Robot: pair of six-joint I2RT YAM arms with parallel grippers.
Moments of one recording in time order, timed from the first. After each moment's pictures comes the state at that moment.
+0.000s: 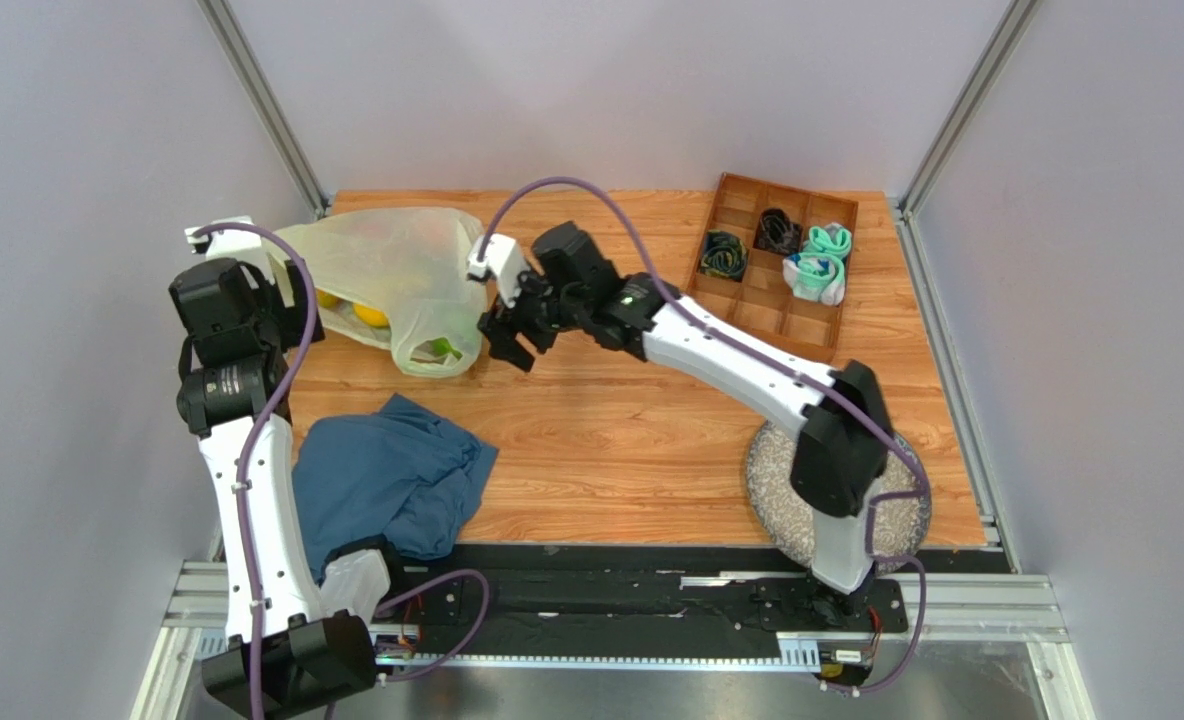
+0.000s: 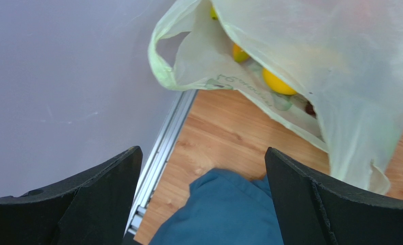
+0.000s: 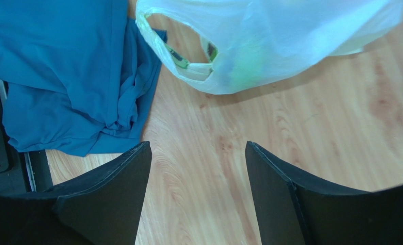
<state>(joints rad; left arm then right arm) 0.34 0.96 1.17 -0.65 -0.11 0.11 0.88 1.86 1.75 -0.41 -0.29 -0.23</state>
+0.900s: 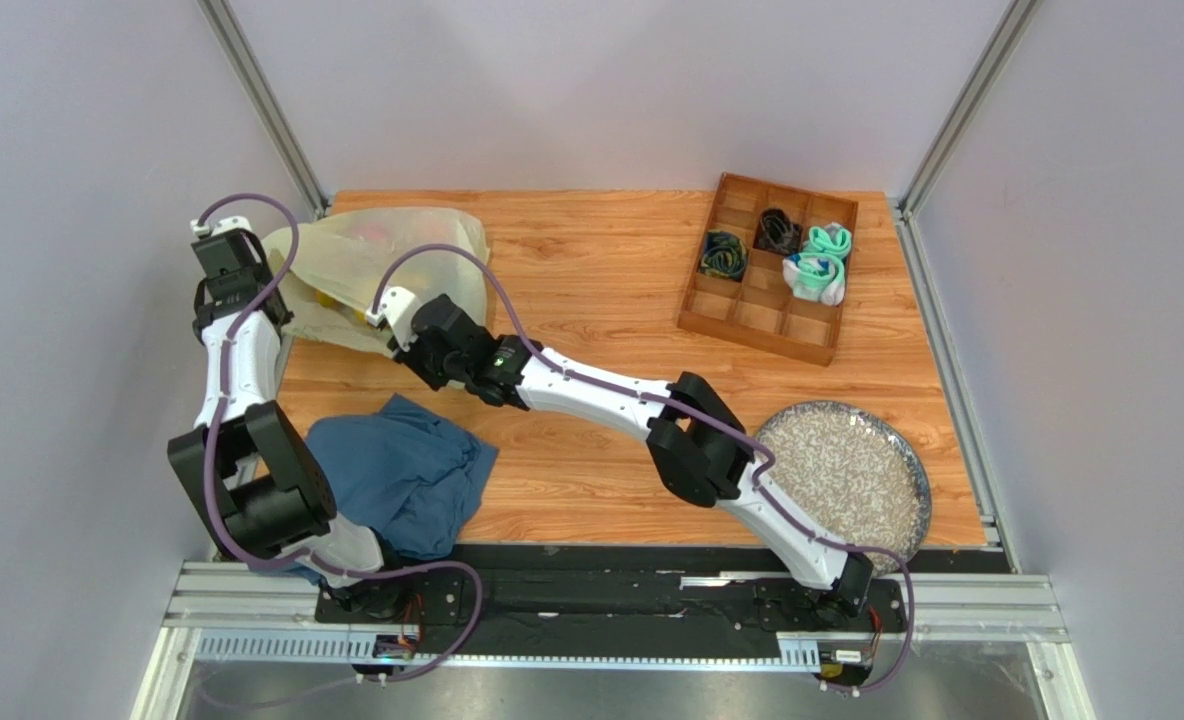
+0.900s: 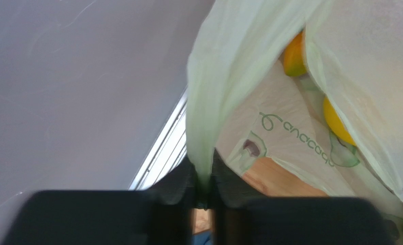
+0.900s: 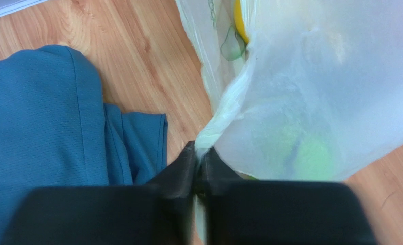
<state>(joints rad) 0.45 1.51 1.19 -0.34 -0.18 0.06 1.08 2.46 2.21 -0.20 0.06 -0.07</state>
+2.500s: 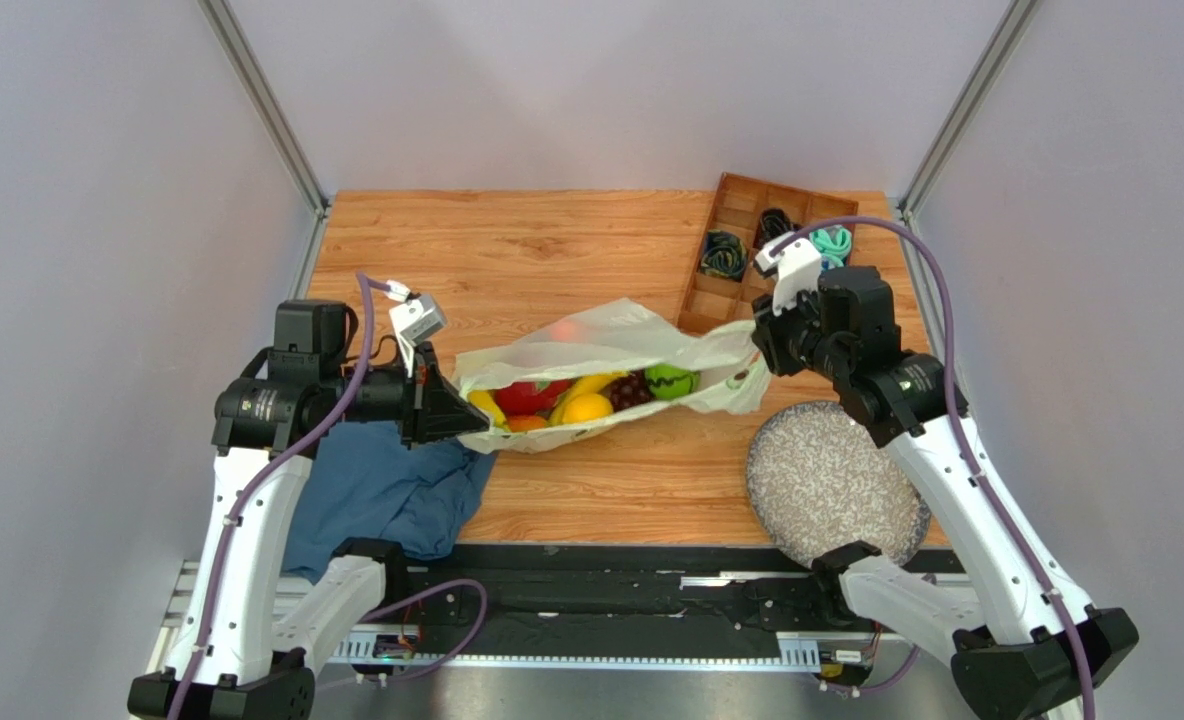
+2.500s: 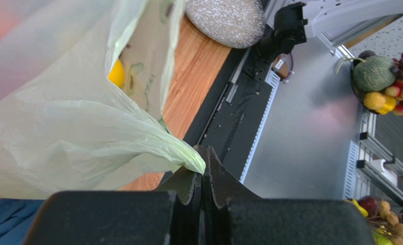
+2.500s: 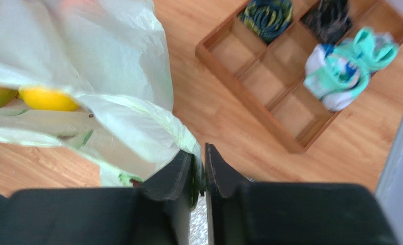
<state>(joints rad) -0.10 0.89 1.16 -1.14 1.09 0.29 0.37 1.01 1.15 -0.66 -0.04 -0.15</state>
